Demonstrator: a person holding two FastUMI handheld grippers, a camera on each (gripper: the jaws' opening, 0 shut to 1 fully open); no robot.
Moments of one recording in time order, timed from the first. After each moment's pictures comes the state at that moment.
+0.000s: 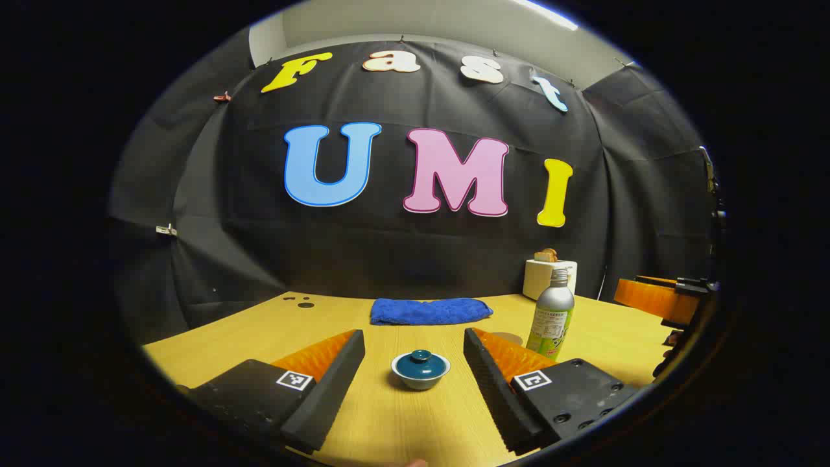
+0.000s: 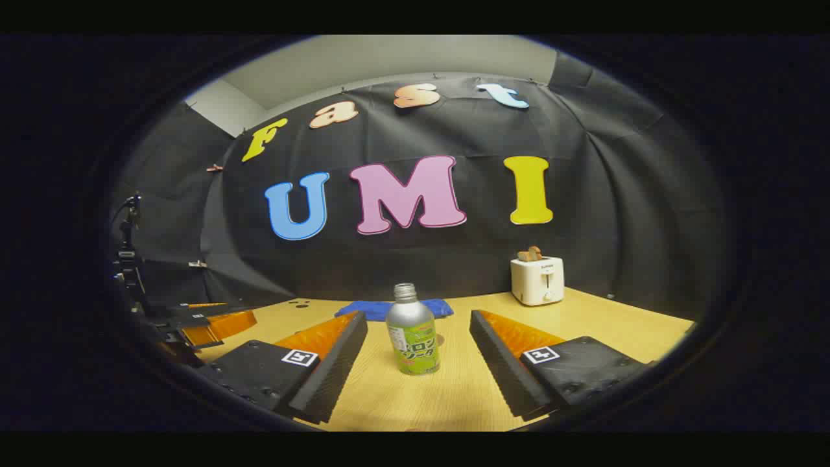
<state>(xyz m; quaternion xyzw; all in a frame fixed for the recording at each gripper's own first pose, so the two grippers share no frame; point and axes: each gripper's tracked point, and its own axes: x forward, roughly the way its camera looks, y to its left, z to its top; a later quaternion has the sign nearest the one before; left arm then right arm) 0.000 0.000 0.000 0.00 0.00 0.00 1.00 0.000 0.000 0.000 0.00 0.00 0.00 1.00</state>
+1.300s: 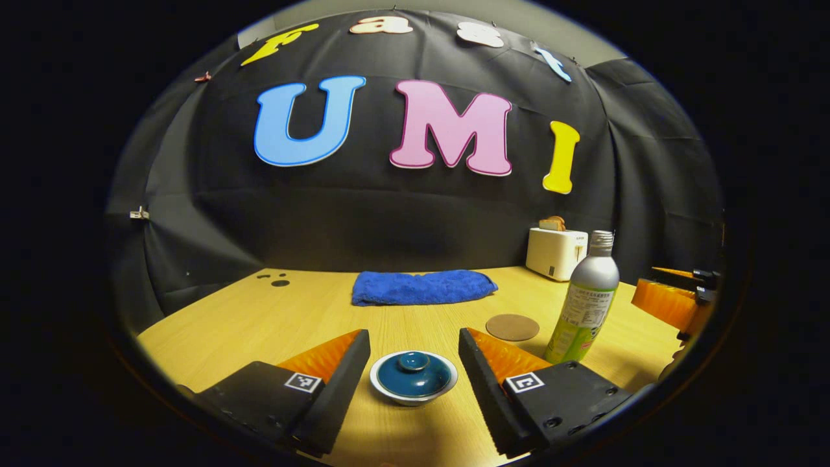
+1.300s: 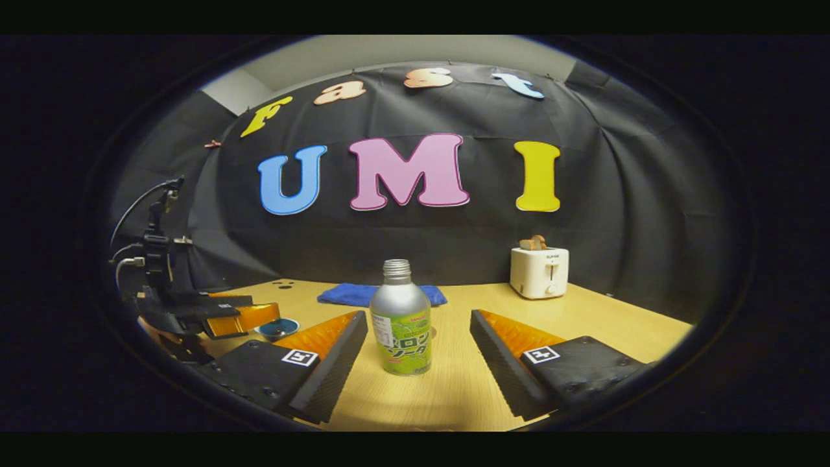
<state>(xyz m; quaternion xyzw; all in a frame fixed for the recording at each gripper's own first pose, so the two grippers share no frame) 0.100 -0.014 -0.062 0.01 0.09 -0.02 1.00 0.047 -0.009 -0.044 -0.05 0.04 -0.01 1.00</state>
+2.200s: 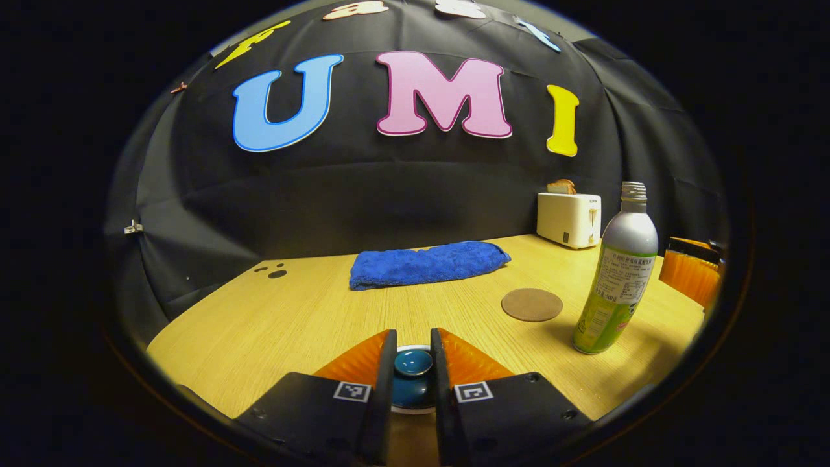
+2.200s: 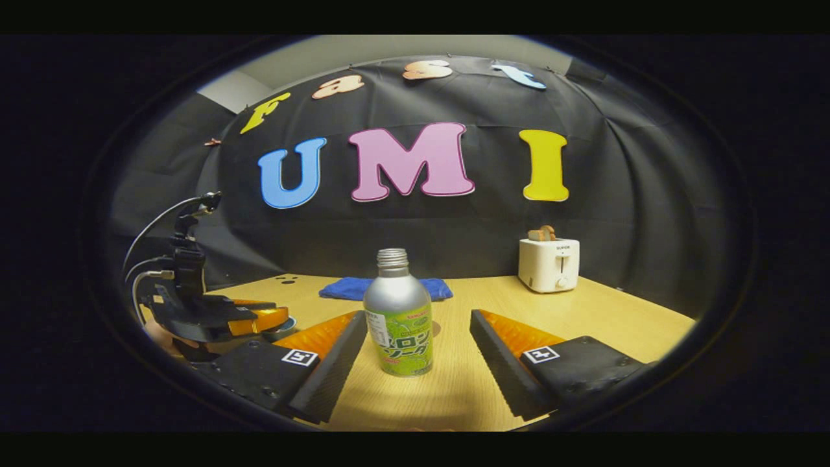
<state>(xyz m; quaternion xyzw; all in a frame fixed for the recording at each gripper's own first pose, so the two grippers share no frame) 0.128 -0.018 -0.090 0.06 0.13 -0.01 0.99 0.063 -0.012 -0.062 -0.04 0.06 0.01 1.00</state>
